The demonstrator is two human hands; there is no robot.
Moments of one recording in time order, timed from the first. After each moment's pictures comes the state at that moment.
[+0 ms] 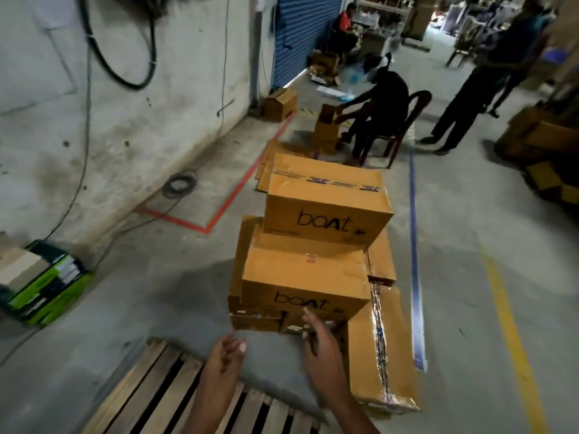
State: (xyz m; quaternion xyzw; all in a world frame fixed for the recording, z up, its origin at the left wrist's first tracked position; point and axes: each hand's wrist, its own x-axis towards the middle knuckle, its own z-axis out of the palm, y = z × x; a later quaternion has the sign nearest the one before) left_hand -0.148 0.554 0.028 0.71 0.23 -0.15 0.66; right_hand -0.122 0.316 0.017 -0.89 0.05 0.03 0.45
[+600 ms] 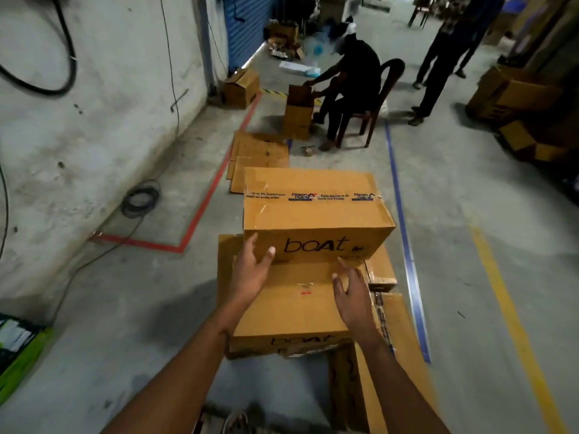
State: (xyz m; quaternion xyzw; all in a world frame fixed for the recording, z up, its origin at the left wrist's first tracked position) left_hand 0.244 0.476 0.076 0.81 0.06 -0.09 0.58; right_hand 0.166 0.239 0.024 -0.90 0.18 -0.07 0.40
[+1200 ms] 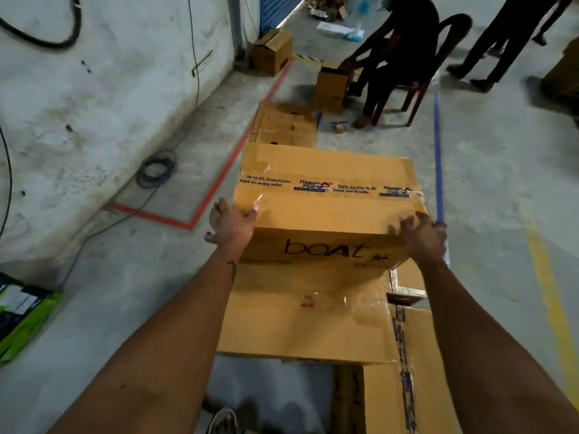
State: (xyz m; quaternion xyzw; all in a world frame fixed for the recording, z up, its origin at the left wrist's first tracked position) left_hand 0.438 0.434 -0.025 0.87 0.27 -0.04 0.40; right_hand 0.392 0.029 -0.039 -0.90 0.32 -0.03 0.29
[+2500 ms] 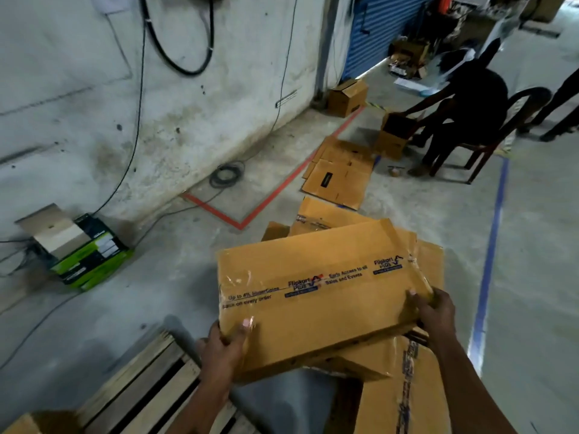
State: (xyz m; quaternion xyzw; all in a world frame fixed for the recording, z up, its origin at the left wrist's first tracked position) left_hand 0.061 0.447 -0.034 0.69 0.45 -0.03 0.57; right_hand 0.235 0.027 -0.035 -0.81 0.23 -0.01 0.53
